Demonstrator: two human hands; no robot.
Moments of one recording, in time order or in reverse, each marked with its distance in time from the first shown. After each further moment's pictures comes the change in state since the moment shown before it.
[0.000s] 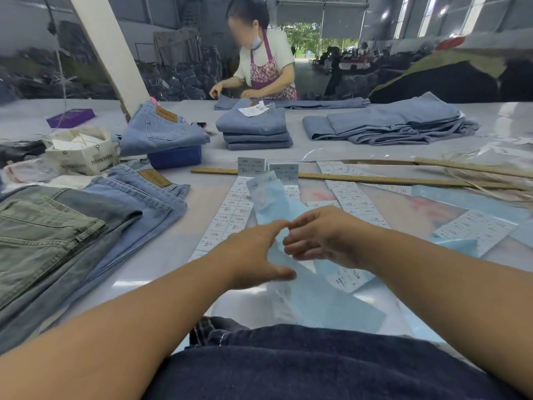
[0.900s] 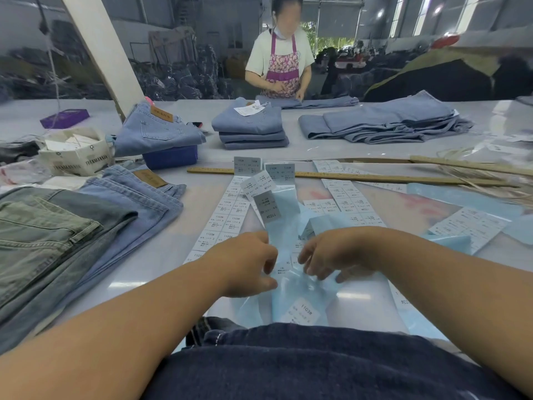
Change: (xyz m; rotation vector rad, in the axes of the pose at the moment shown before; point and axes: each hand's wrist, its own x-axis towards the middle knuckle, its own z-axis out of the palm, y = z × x) left_hand -0.001 -0.004 0.003 0.340 -0.085 0.112; right_hand 0.002 0.013 -0.012 -0.628 -0.190 0.293
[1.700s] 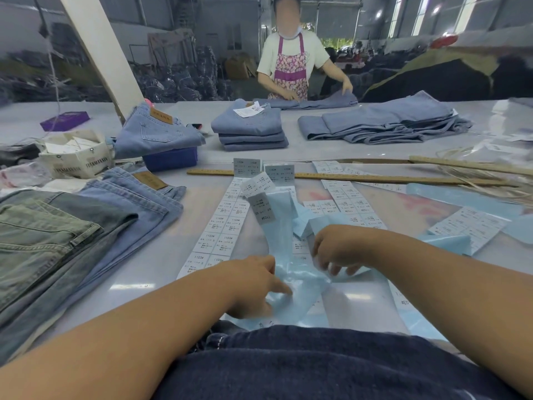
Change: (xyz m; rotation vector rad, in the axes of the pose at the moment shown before) left_hand -0.005 0.013 0.009 0.116 -0.330 0.072; right_hand 0.003 0.005 -0.005 -0.180 0.139 0.003
